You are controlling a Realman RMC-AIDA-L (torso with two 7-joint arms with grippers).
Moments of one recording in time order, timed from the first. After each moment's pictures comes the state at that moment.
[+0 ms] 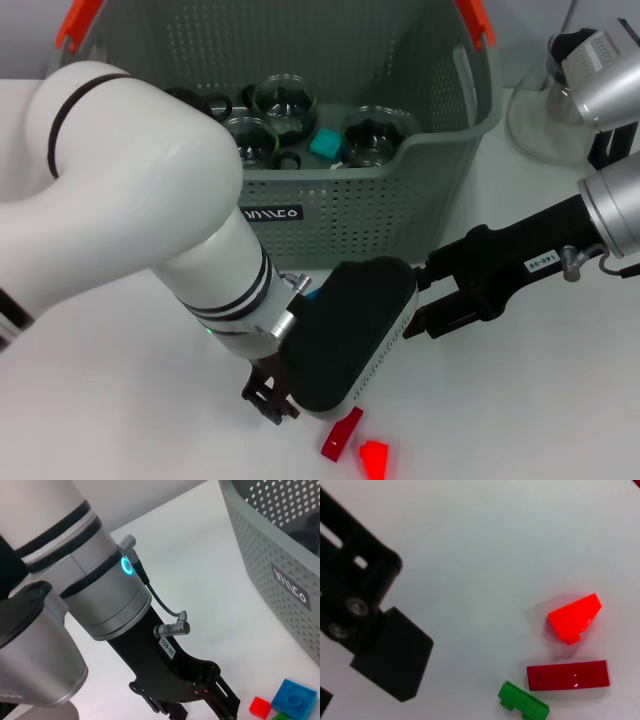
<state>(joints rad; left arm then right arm) -0.60 -2.18 1.87 1.34 2.67 1.45 -1.64 0.80 2.06 -0.97 -0.78 -2.25 -1.68 1.87</state>
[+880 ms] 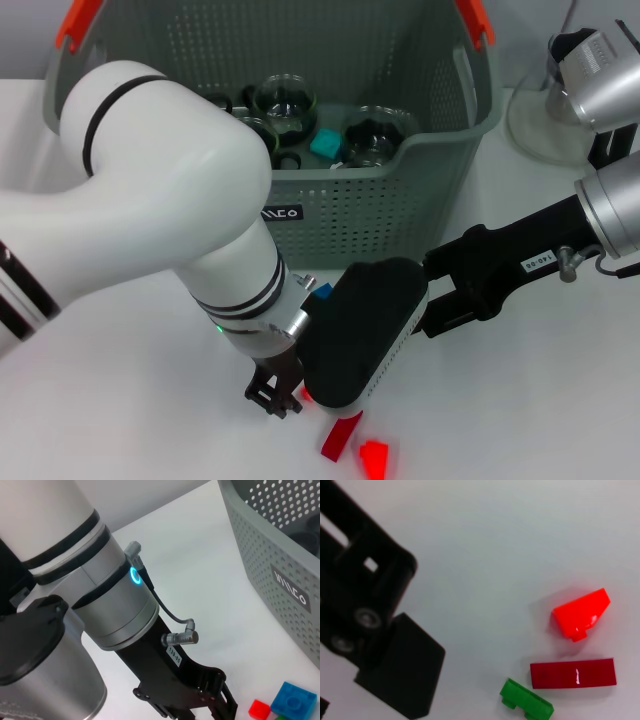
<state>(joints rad) -0.66 -2.17 1.90 1.27 2.67 1.43 -1.70 0.80 2.06 -0.97 -0.78 -2.25 -1.67 1.87</state>
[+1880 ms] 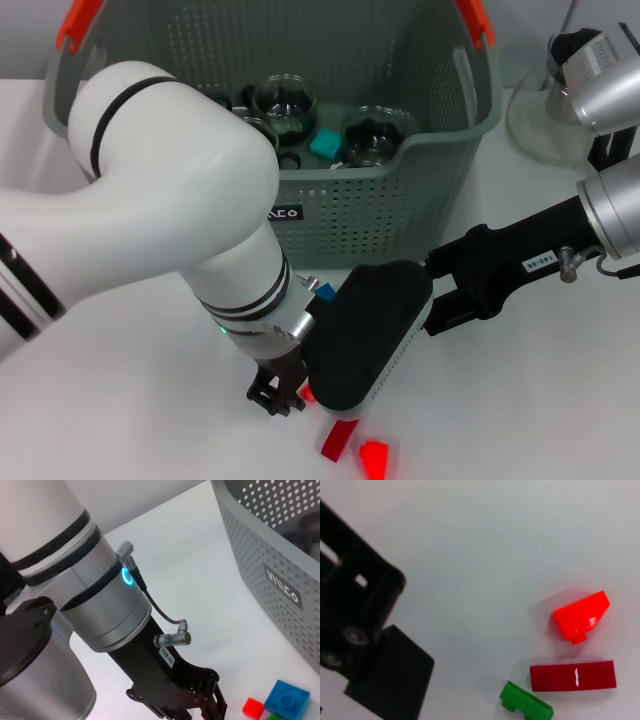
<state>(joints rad) -0.66 -2.18 1.91 1.27 2.67 1.43 -1.71 0.79 2.06 -0.97 -0.78 -2.25 -1.66 1.86</state>
